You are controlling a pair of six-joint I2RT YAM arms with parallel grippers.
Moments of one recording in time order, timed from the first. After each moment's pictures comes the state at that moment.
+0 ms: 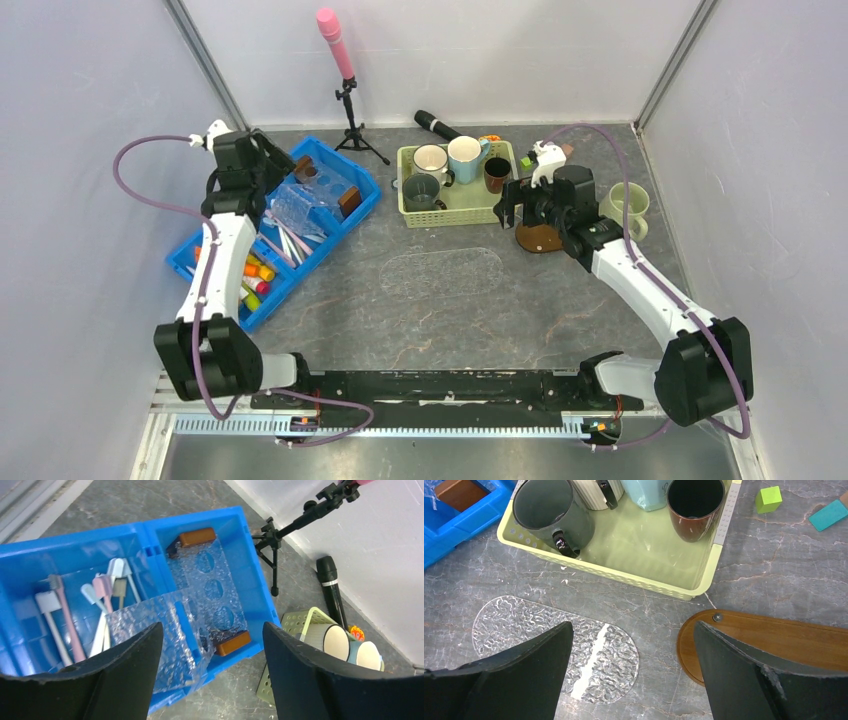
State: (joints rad) left arm 0.12 1.35 1.20 -0.33 -0.10 -0.63; right arm 0.33 1.24 0.90 -0.13 -0.13 0.12
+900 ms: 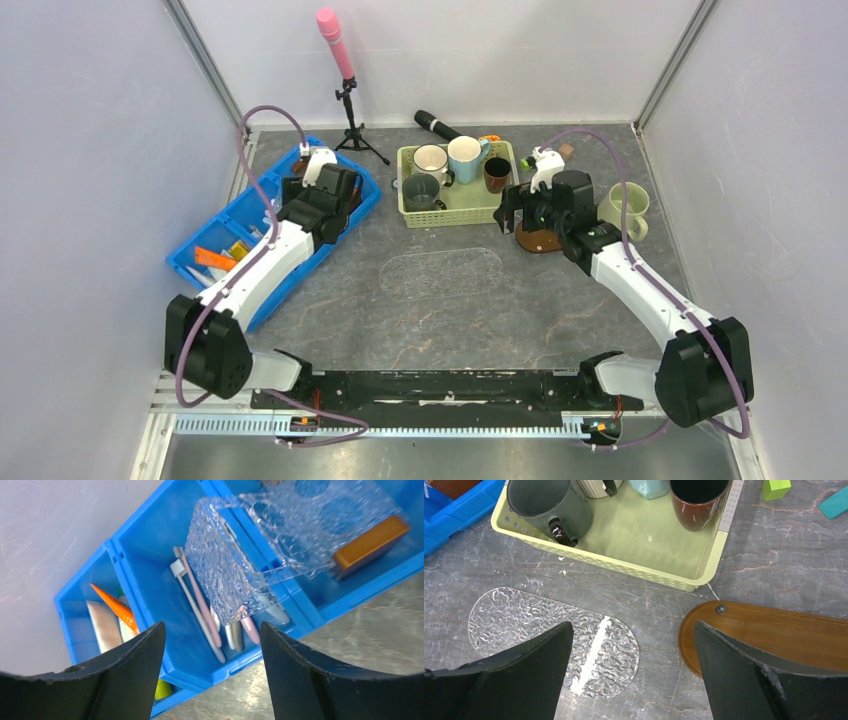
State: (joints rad) left arm -0.39 1.34 1.10 -0.57 -0.86 -0.23; right arm 0.33 1.24 0.87 -0.12 -0.14 0.12
